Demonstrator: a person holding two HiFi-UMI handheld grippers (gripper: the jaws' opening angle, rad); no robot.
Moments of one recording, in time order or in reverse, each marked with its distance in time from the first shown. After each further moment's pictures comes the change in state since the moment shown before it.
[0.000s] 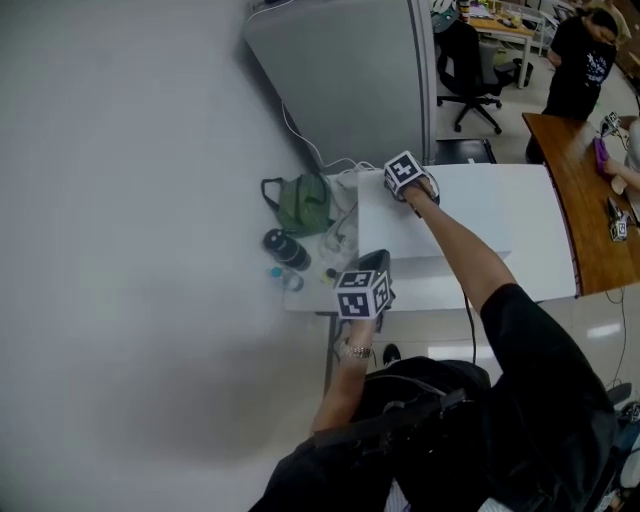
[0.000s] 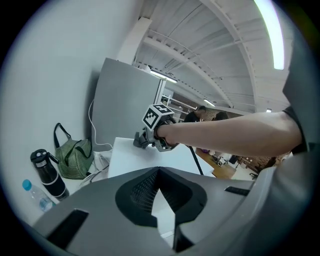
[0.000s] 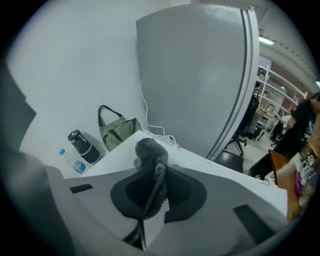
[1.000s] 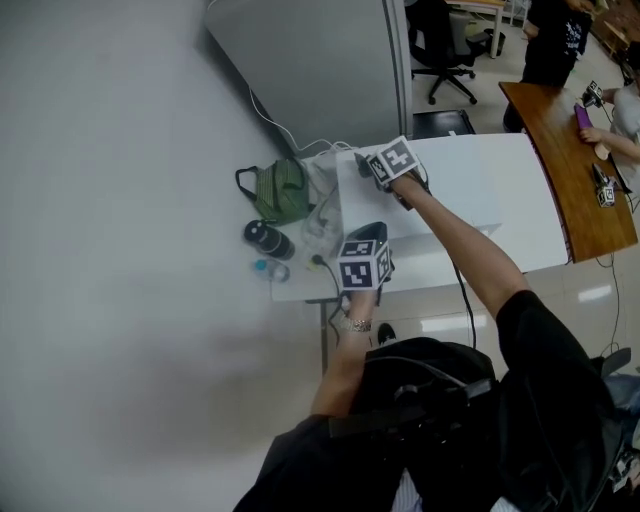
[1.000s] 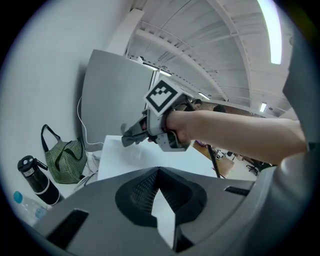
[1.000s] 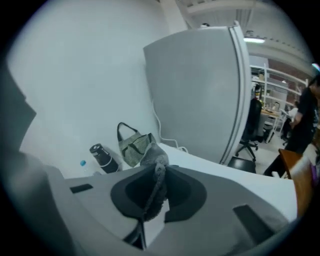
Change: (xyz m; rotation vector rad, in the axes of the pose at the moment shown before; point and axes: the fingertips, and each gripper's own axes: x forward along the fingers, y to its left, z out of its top) left arm 0.039 -0.010 -0.004 0.045 0.062 -0.051; right arm -0.066 0.045 0.003 0.046 -0.175 0.135
